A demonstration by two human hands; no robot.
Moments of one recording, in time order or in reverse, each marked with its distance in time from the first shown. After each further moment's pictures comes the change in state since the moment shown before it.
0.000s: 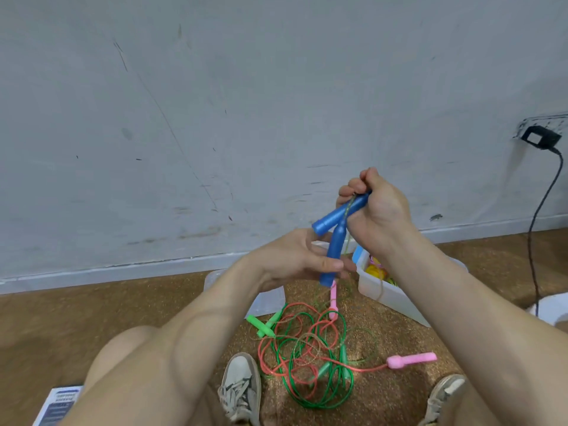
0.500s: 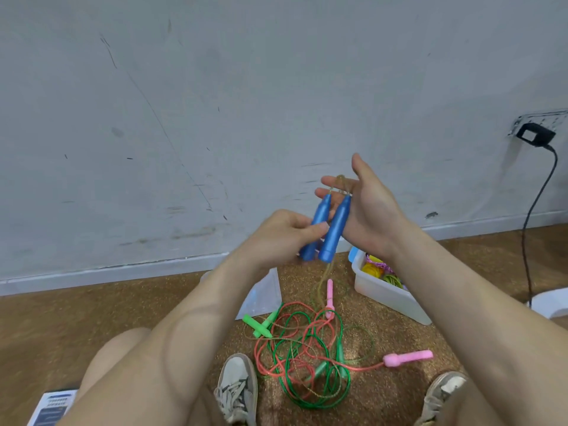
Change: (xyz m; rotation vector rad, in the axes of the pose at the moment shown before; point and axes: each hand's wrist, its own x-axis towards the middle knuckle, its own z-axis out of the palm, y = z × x) left_hand 0.005 0.015 -0.006 0.252 0.383 0.045; right_hand -0.004 -0.006 -0.002 -0.436 -0.091 0.200
